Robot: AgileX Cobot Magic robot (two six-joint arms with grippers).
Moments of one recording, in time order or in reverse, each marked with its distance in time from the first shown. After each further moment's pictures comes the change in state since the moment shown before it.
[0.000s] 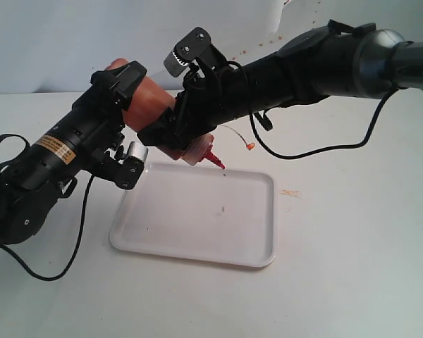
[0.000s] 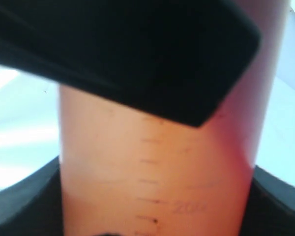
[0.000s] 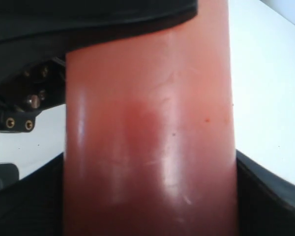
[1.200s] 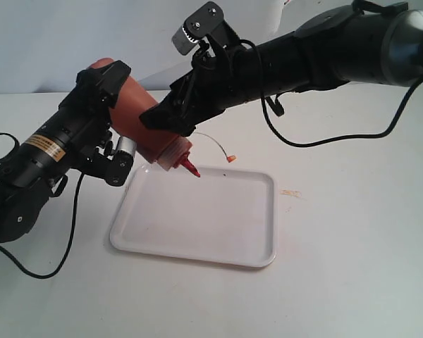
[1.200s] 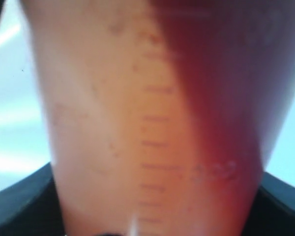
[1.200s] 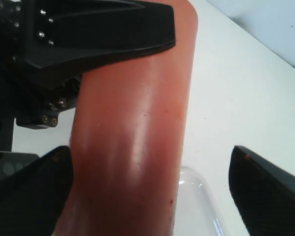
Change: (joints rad) left arm 0.038 0.000 0.006 -0.034 0.011 -0.006; right arm -0.012 -0.078 0.032 -0.002 -0.030 0.005
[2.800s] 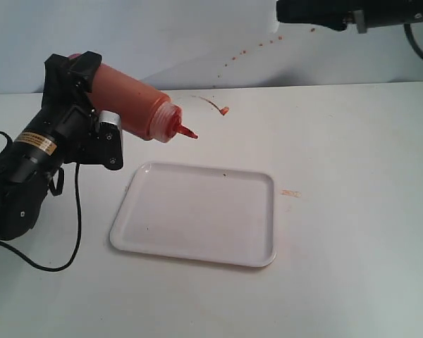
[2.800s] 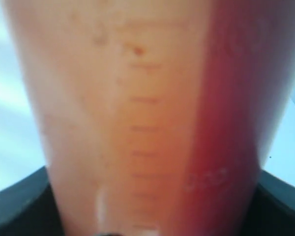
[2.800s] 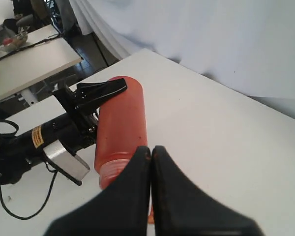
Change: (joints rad) left arm 0.000 0.000 0.000 -0.171 -0.018 -0.221; right arm -0.431 -0.238 0.060 0.132 0.458 0.146
